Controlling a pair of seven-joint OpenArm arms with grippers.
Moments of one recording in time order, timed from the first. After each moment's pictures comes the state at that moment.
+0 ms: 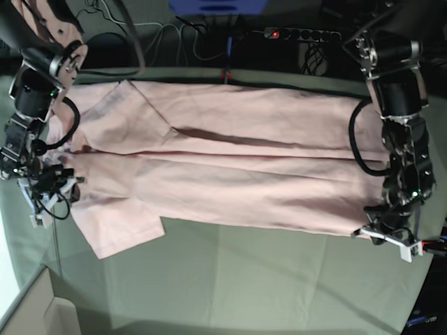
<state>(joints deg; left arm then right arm) -17.3 -13.1 -16.3 64.9 -18.0 -6.8 29.9 19.0 13.9 35.6 50.8 -10.3 39.9 -30.9</state>
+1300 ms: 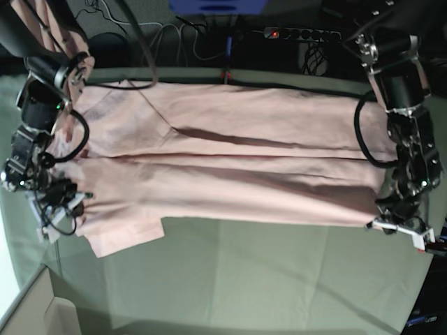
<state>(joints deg) -16.7 -13.0 -21.8 65.2 -18.3 -6.8 30.6 23.4 11.3 36.2 50.8 -10.0 39.6 -31.4</state>
